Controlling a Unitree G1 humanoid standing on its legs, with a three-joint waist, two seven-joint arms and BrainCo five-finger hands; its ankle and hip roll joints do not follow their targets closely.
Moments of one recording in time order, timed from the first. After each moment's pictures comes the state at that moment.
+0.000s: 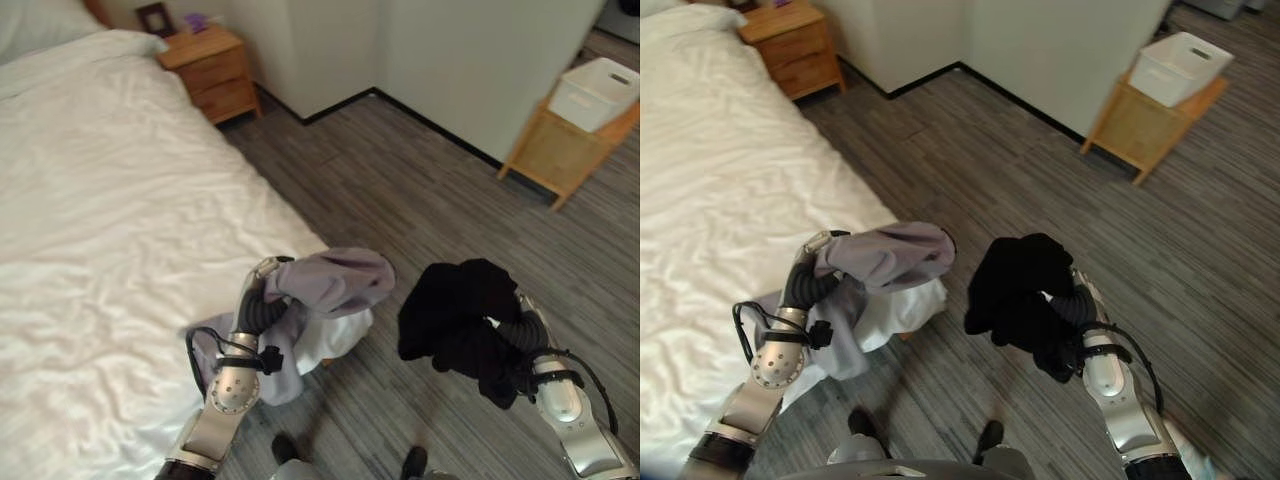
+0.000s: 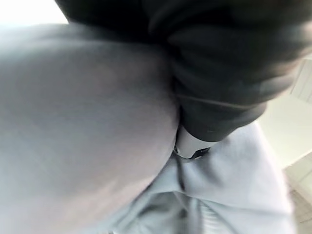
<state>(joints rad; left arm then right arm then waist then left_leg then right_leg) 0.05 0.36 -0.21 0.01 0.07 -0.30 0.34 0.16 -0.51 0.06 0.02 -0.24 -0.18 -0.21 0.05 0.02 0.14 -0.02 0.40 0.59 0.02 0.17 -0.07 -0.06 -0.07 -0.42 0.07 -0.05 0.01</state>
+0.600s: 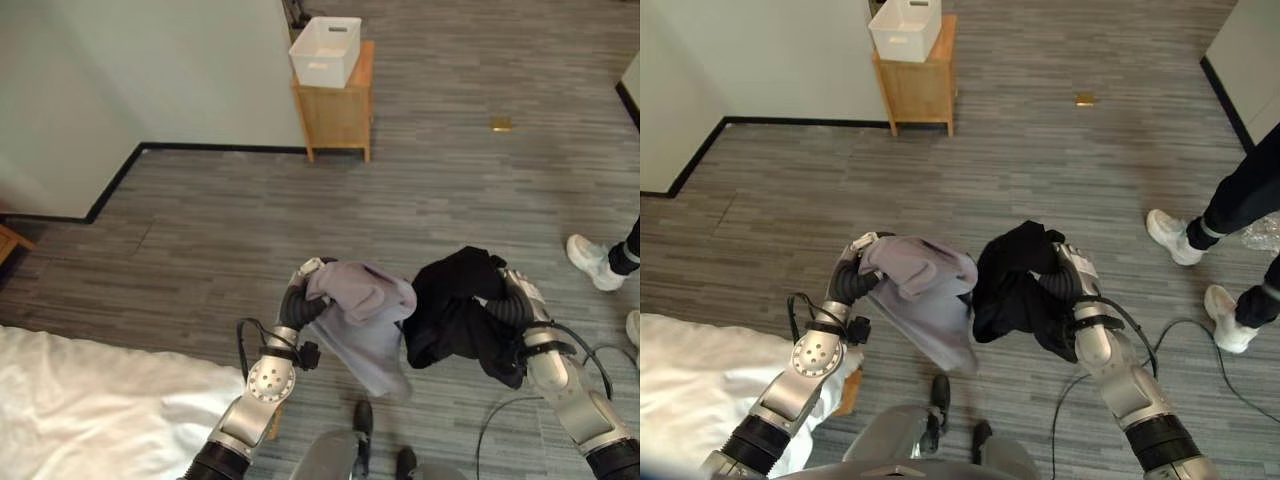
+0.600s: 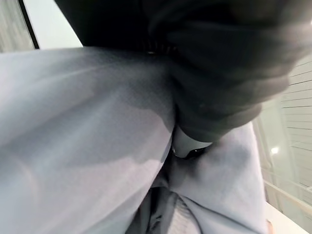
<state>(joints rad) -0.05 0.33 -0.35 0.07 0.00 -0.29 0.30 -0.03 -0.60 0.21 0.10 -0.37 -0.13 -0.29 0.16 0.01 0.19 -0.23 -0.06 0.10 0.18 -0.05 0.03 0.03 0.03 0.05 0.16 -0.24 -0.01</state>
